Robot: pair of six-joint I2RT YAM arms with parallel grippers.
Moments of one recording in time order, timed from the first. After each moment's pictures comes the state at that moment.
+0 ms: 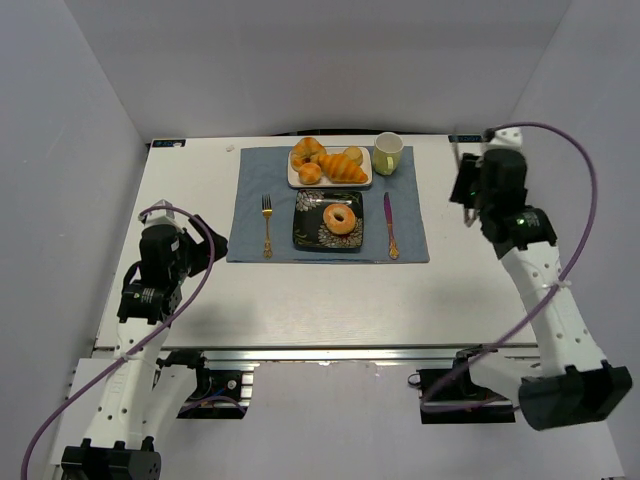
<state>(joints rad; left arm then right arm) -0.07 0.72 0.76 -0.57 -0.04 -0.57 0.29 1.10 1.24 -0.59 0.30 0.15</state>
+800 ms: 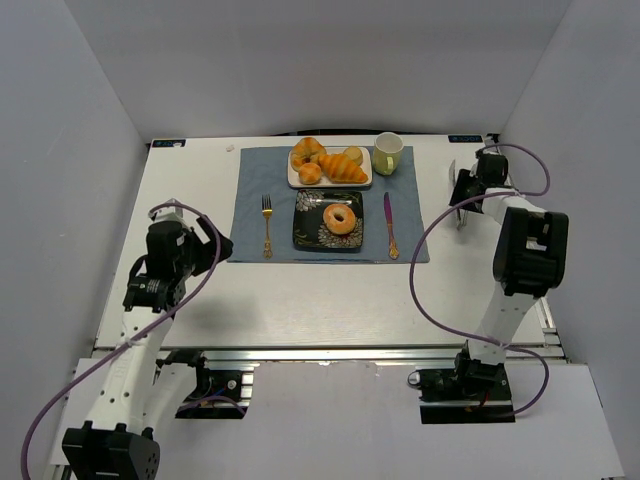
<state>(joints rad) -0.07 0.77 0.74 -0.54 0.02 -0.54 -0.11 1.92 1.29 -0.16 -0.01 0.11</state>
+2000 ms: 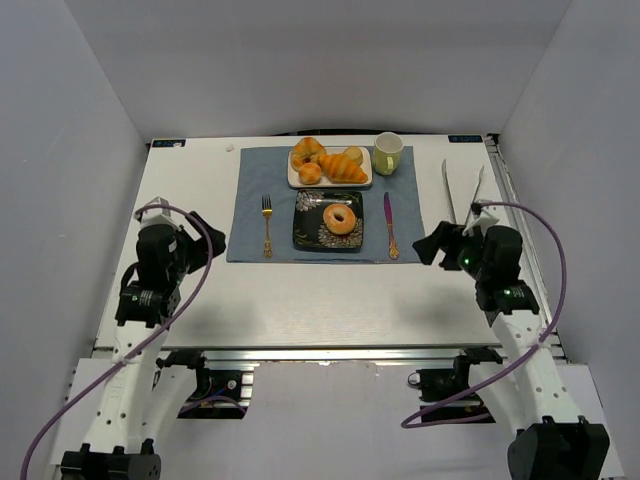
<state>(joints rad) -0.07 0.70 0.77 -0.54 -0.05 -0.57 0.05 0.76 0.57 -0.22 -0.36 0.31</state>
